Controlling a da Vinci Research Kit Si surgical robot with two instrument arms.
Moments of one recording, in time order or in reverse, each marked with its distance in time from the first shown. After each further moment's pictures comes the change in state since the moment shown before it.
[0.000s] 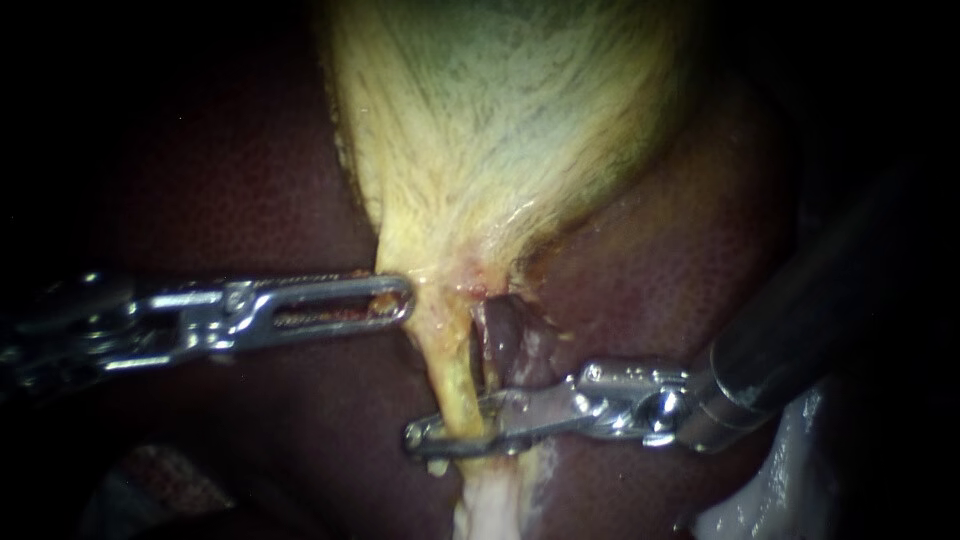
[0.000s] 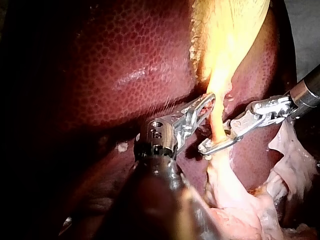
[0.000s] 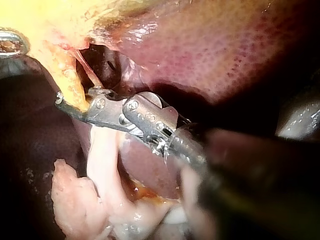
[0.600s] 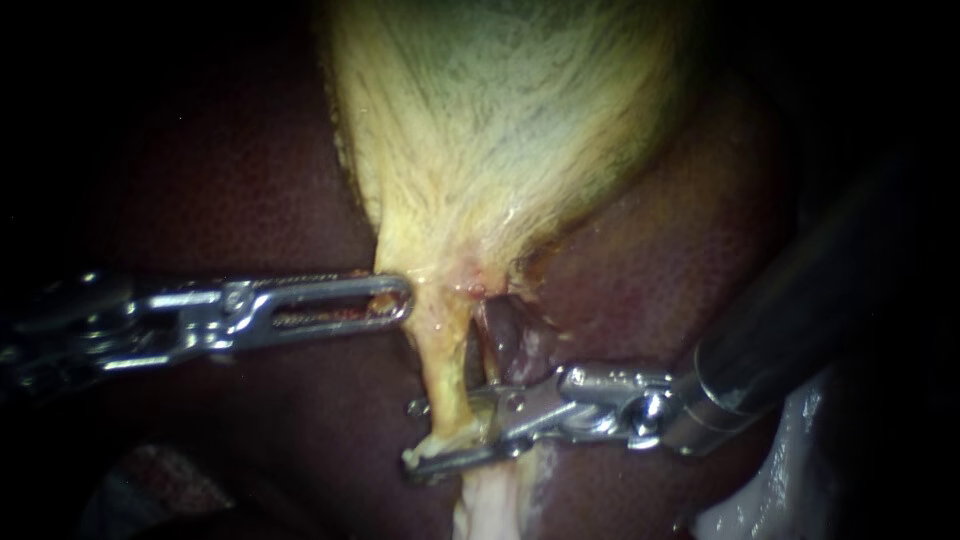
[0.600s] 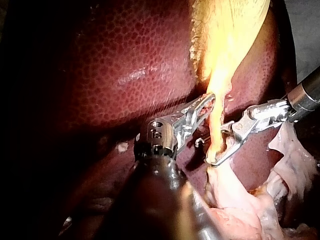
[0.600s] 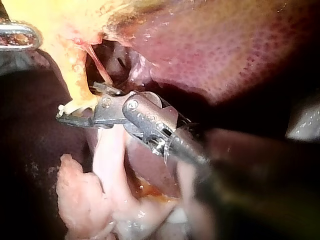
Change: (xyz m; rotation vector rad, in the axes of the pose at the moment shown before) right arm 0.001 -0.001 0.002 0.024 0.046 -0.129; left arm 0.000 0.000 0.000 0.001 0.000 0.000
